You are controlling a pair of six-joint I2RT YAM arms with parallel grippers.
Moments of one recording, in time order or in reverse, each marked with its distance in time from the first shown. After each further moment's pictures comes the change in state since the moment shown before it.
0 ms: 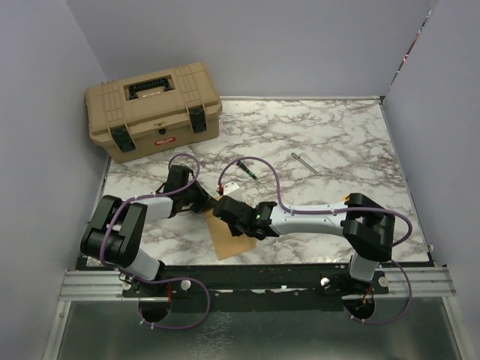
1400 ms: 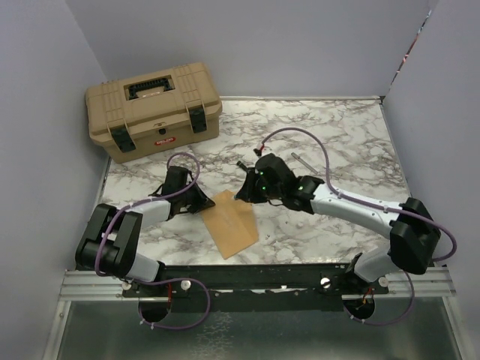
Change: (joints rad) left arm -0.002 -0.069 -0.014 -0.039 -0.062 0.103; right arm -0.282 -0.259 -0.082 0.113 -0.301 0.117
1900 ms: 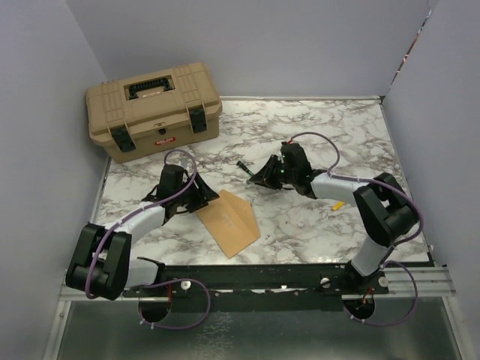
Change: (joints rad) left arm 0.001 -0.169 -0.006 -0.064 0.019 0.069; right arm -0.375 0.174 -0.172 0.391 -0.316 0.224
